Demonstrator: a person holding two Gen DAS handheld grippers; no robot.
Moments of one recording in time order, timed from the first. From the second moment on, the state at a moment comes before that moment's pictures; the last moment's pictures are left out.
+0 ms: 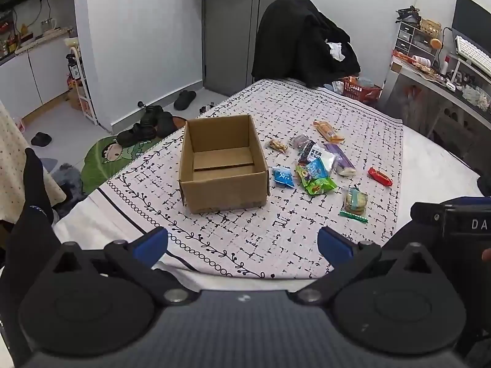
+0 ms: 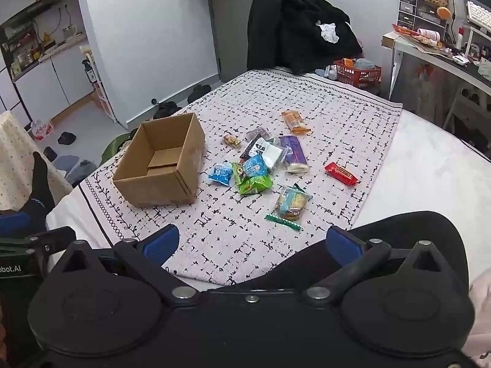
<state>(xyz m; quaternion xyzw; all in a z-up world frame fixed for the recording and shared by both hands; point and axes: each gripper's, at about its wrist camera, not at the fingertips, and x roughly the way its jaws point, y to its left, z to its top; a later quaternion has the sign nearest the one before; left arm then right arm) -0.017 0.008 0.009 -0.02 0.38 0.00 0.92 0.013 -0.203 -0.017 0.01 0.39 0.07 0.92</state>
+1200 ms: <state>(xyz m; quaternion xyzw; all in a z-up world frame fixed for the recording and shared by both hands) -0.024 0.013 0.017 -0.02 0.38 0.00 0.93 0.004 -0.194 -0.011 0.00 0.39 0.07 0.92</state>
